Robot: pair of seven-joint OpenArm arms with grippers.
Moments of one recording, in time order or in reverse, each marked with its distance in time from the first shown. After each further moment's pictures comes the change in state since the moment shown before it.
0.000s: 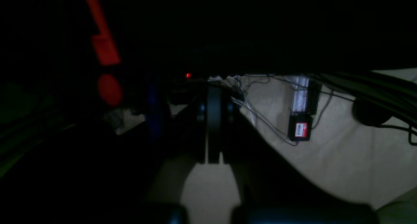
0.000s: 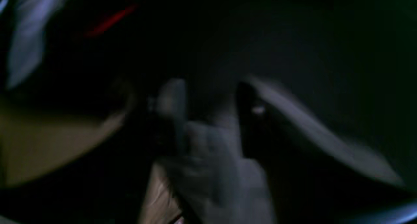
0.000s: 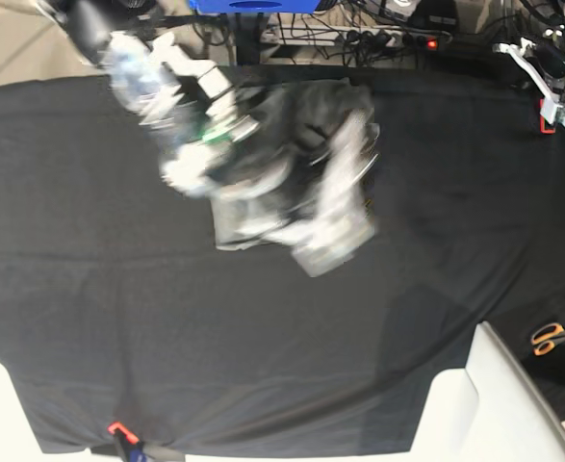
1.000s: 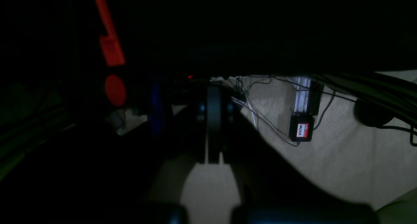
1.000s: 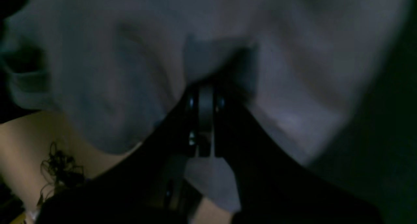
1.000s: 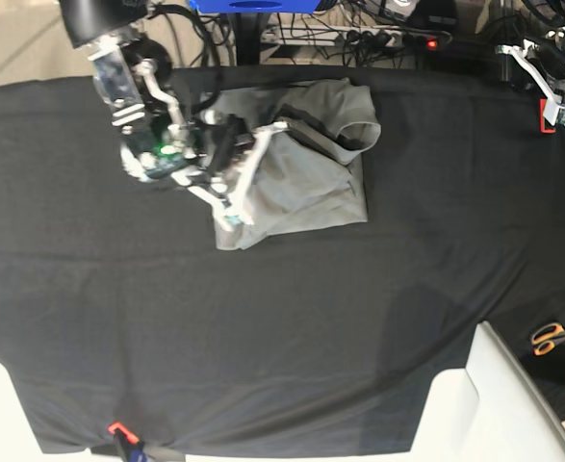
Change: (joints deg) left arm 0.0 0.0 0.0 0.1 0.0 0.0 0.0; right arm -2.9 -3.6 11.5 -18.3 0.7 0.4 -7.3
